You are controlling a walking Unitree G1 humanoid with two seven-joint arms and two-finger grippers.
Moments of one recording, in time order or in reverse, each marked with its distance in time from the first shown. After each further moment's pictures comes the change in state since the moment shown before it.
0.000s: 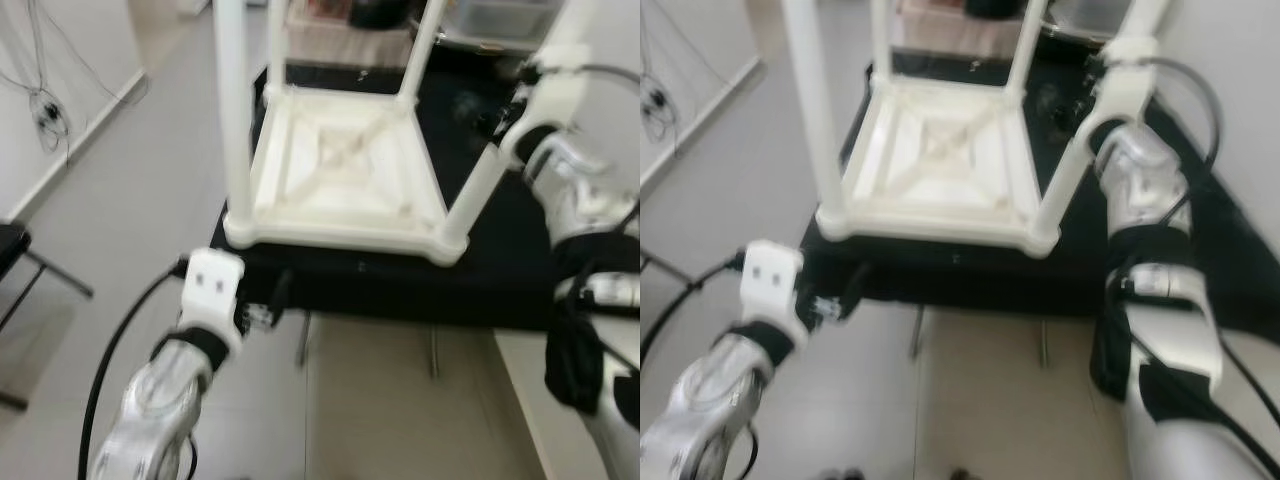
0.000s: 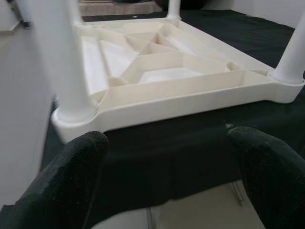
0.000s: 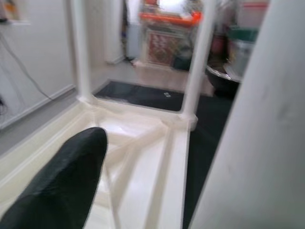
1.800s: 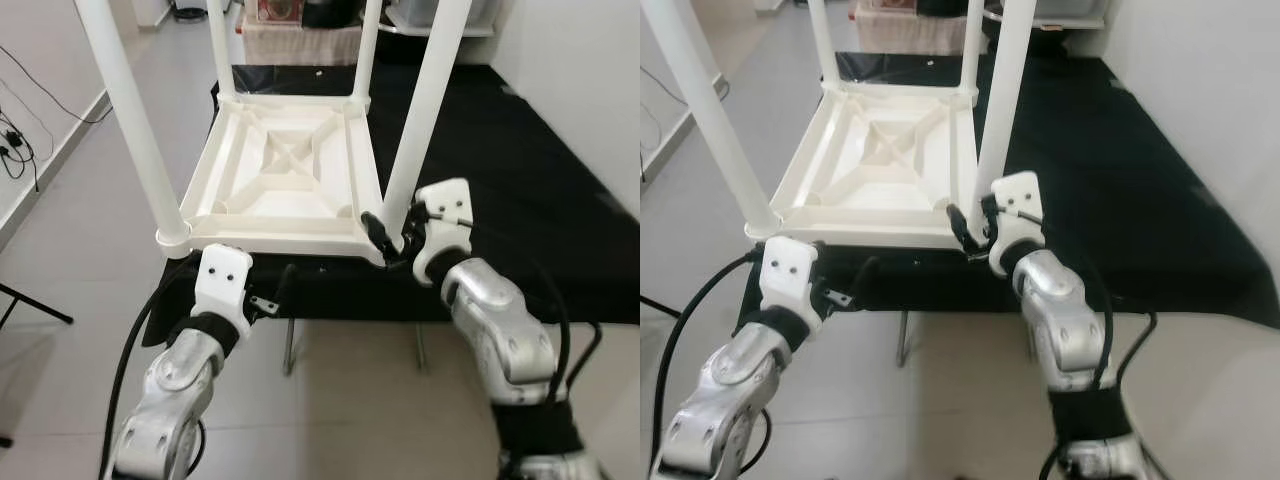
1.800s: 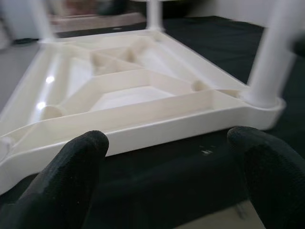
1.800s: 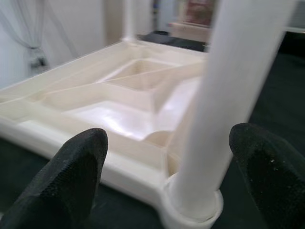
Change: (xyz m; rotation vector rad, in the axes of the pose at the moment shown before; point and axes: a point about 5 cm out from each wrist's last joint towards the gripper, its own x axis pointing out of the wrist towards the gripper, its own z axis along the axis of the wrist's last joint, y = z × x) left arm 0.007 0.008 -0.027 0.007 0.023 0.024; right arm -0.102 0.116 -0.115 0.030 0.200 0.202
